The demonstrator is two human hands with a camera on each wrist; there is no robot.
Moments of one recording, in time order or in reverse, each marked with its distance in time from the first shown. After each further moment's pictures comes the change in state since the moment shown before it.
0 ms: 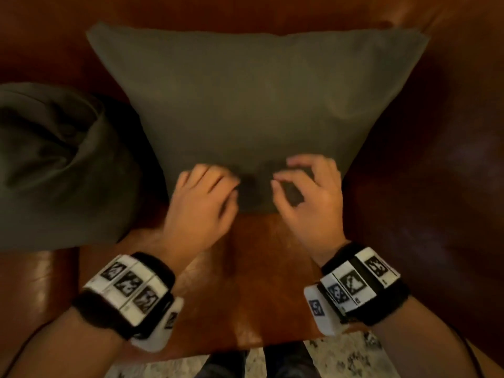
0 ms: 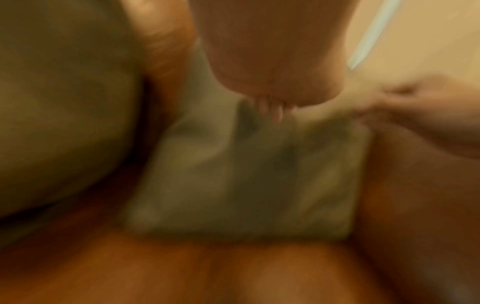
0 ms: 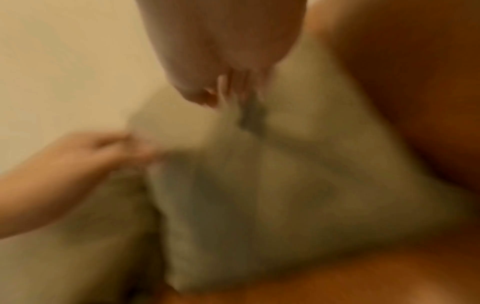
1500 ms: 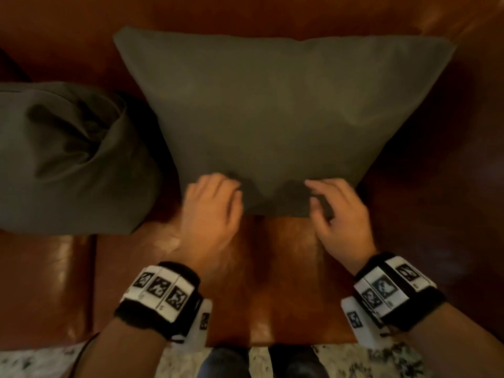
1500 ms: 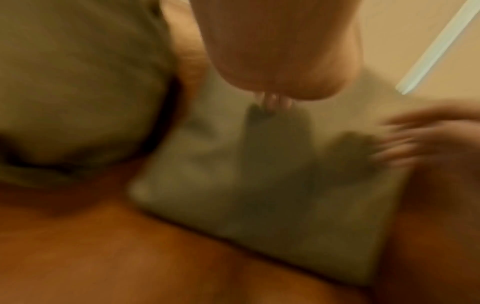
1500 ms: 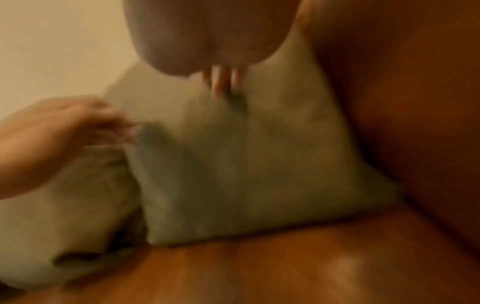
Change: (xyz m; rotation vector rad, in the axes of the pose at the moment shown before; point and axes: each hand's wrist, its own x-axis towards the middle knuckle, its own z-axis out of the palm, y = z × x) left_hand -0.006 0.013 0.014 -0.018 -0.005 -0.304; right_hand -0.015 0.054 -0.016 0.134 -0.270 0.002
